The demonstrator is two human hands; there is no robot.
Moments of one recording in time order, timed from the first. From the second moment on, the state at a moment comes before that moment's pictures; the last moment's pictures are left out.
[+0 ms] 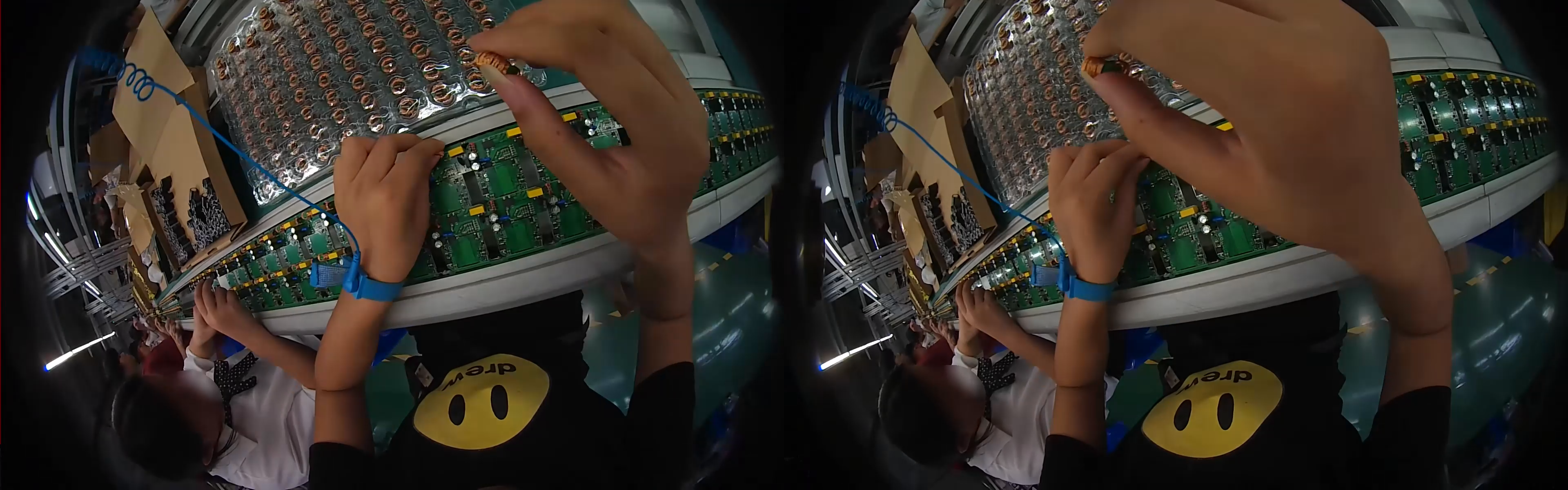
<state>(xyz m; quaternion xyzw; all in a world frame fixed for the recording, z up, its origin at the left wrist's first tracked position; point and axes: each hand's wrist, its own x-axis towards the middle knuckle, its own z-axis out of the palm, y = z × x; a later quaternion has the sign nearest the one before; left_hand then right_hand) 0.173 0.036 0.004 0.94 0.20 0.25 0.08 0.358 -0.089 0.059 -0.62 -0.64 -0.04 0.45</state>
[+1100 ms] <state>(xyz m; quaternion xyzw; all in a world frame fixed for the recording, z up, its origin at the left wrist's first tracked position) 0.171 0.038 0.000 0.95 0.19 0.23 0.04 0.293 -0.172 0.011 -0.68 -0.69 0.12 0.21</state>
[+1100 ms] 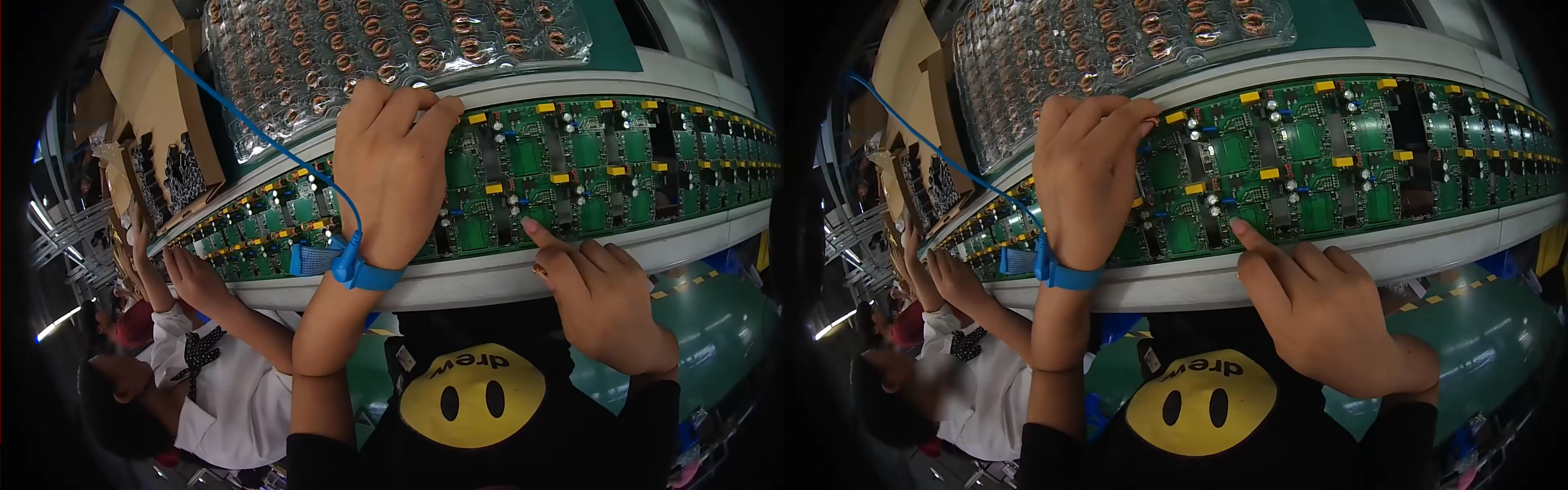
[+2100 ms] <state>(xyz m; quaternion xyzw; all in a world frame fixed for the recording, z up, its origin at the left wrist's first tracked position) 0.183 0.036 0.017 0.96 0.18 0.19 0.01 0.292 -0.177 0.003 -0.68 -0.69 0.10 0.23</state>
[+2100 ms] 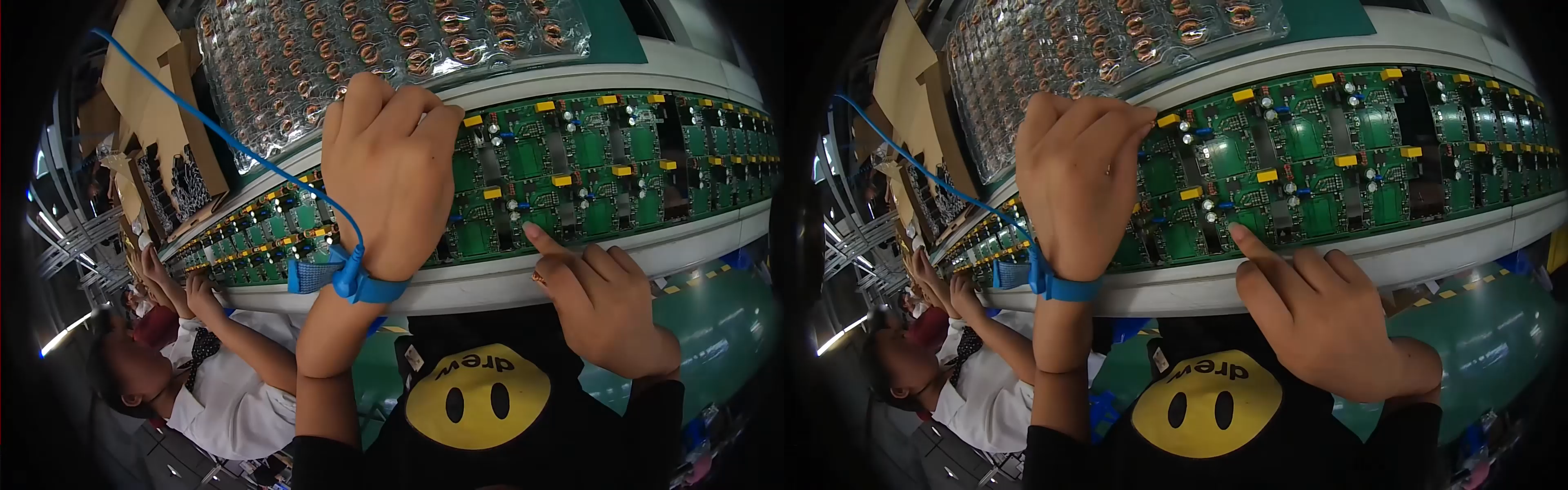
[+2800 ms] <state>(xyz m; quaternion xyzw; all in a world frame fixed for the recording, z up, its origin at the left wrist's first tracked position) 0.178 0.044 0.013 0.96 0.18 0.20 0.05 0.293 -0.177 0.001 -0.68 -0.68 0.11 0.24</state>
